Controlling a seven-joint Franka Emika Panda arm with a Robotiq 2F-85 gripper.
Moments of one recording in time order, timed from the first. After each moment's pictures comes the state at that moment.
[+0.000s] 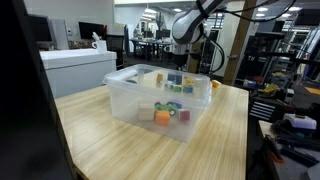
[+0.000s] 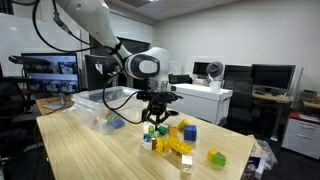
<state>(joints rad) -0.37 0.48 -0.05 -1.86 -0.03 2.30 -0.80</state>
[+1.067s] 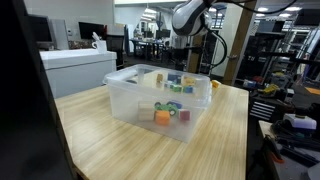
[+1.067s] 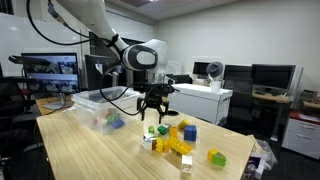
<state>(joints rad) -0.36 0.42 -0.04 -1.88 0.00 2.23 -0.82</state>
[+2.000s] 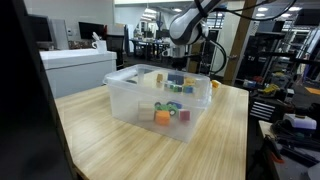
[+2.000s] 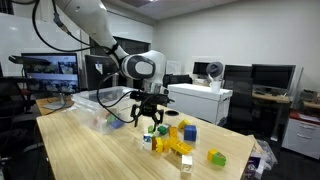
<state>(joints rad) -0.34 0.48 -0.04 -1.89 0.00 2.21 -0.82</state>
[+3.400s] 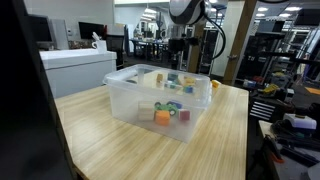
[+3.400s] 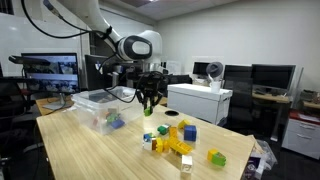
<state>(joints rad) -0.27 0.34 -0.07 -1.88 -0.01 2.19 -0.64</state>
